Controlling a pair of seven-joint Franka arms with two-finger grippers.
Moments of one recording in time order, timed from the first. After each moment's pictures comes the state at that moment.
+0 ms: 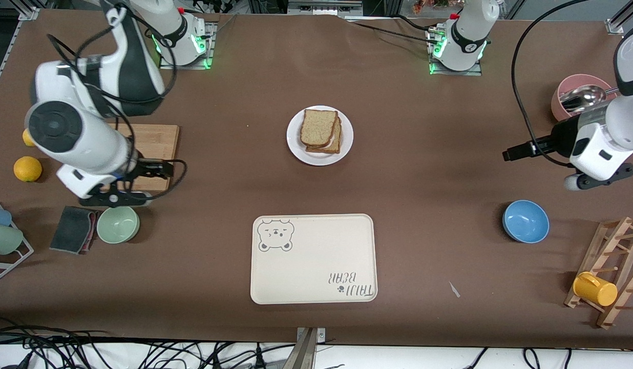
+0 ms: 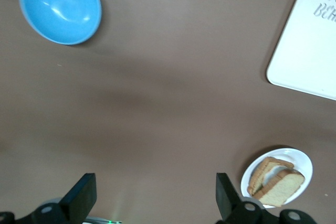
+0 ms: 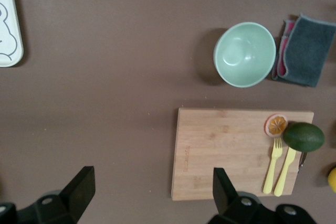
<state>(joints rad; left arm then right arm) 0.03 0.21 -0.06 -1.55 -0.20 1.54 -0.30 0.40 0.30 -0.22 -1.56 -0.05 1.70 0.18</state>
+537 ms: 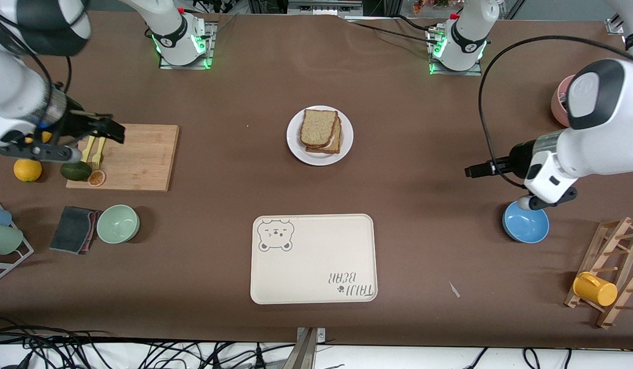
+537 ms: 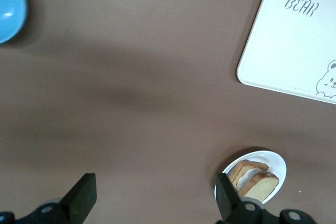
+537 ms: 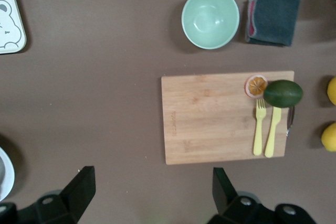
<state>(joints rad) -0.01 0.29 -0.09 -1.62 -0.30 1.71 -0.30 0.40 0.04 -0.33 -1.70 -0.02 1.62 0.16</state>
